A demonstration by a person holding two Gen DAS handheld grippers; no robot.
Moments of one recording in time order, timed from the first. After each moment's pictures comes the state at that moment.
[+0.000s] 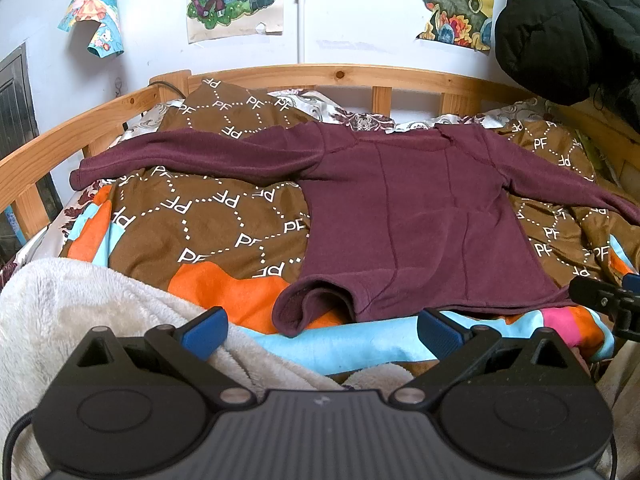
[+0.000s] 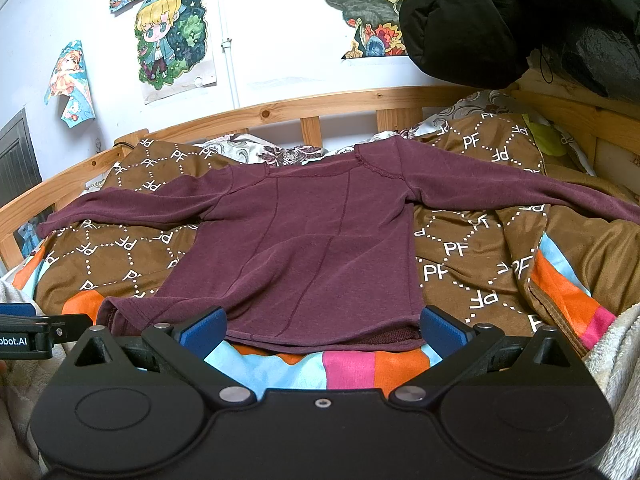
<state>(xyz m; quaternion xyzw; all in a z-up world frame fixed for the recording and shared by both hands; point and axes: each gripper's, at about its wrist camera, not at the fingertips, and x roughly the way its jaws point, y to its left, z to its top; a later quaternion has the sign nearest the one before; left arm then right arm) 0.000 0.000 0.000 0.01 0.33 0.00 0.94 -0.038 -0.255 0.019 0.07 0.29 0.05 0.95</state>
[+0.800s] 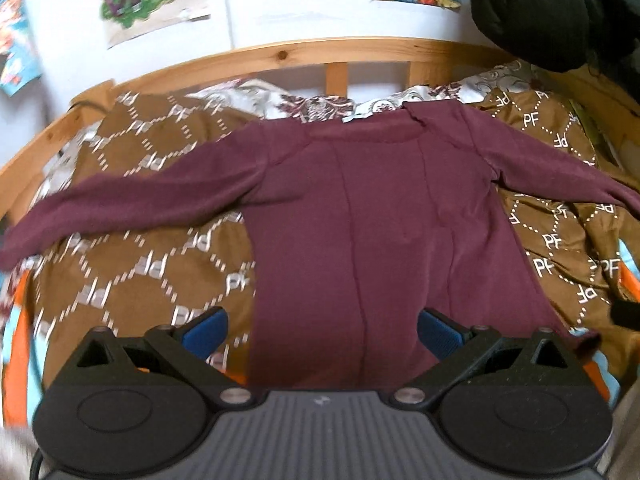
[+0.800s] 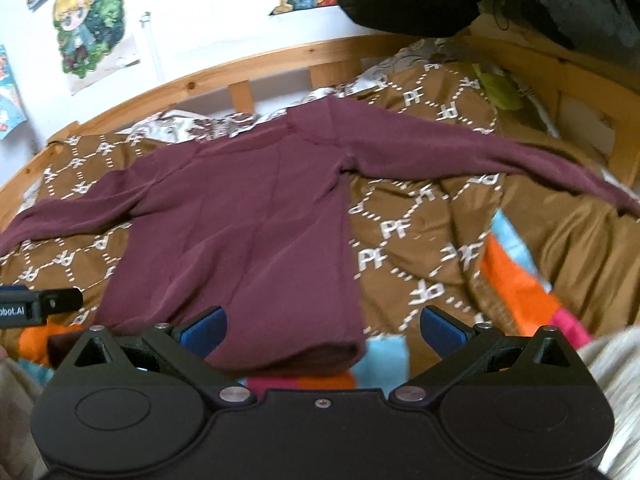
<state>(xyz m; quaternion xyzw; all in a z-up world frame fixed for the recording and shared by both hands) 0.132 -0.047 0.016 0.07 0.39 -0.06 0.92 0.030 -0.311 0.031 0.11 0.39 -0.03 0.92</state>
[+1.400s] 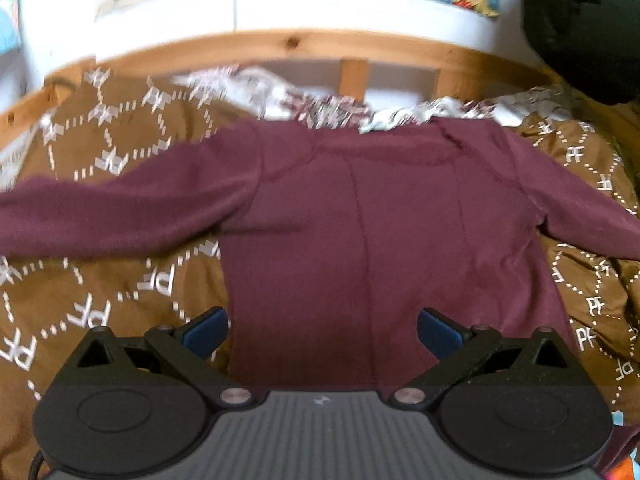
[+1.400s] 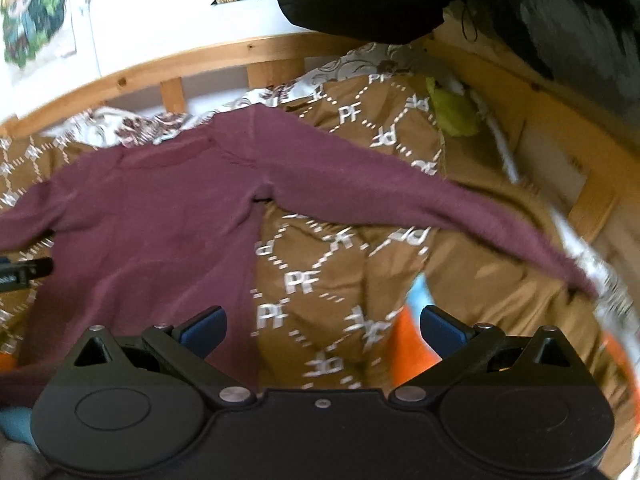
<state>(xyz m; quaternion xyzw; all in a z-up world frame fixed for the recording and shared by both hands) 0.235 -0.034 -0.030 0.01 0.39 -0.06 0.92 0.100 -0.374 0.048 0.02 0.41 -0.09 0.91</state>
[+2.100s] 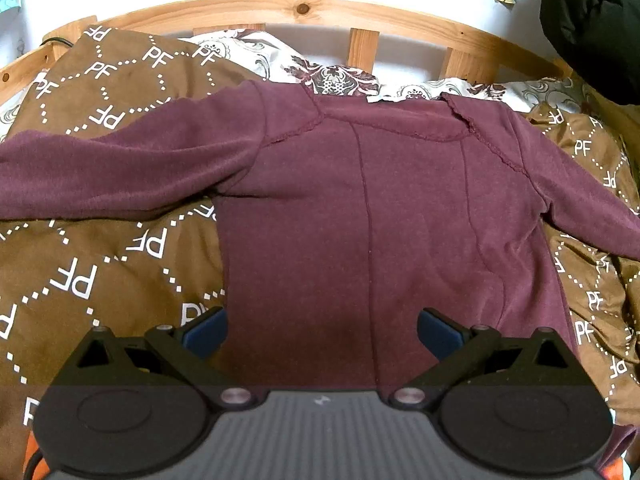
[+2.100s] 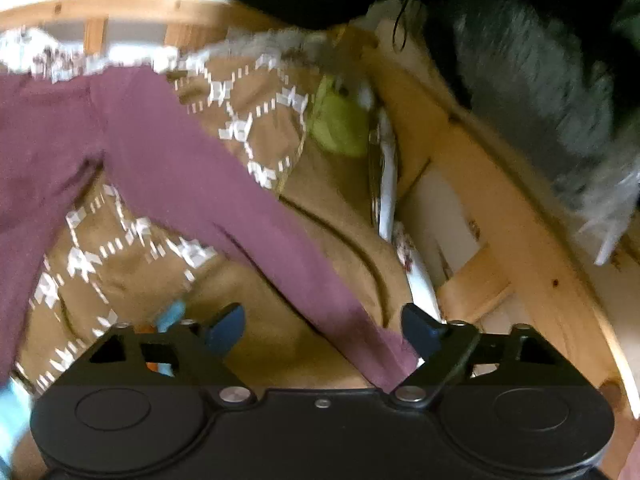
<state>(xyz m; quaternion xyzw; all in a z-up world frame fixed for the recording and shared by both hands) 0.238 -0.025 -0.041 -0.02 0.43 -0.06 0.90 0.132 -0.512 0.021 -0.15 0.44 -0.14 0.87</state>
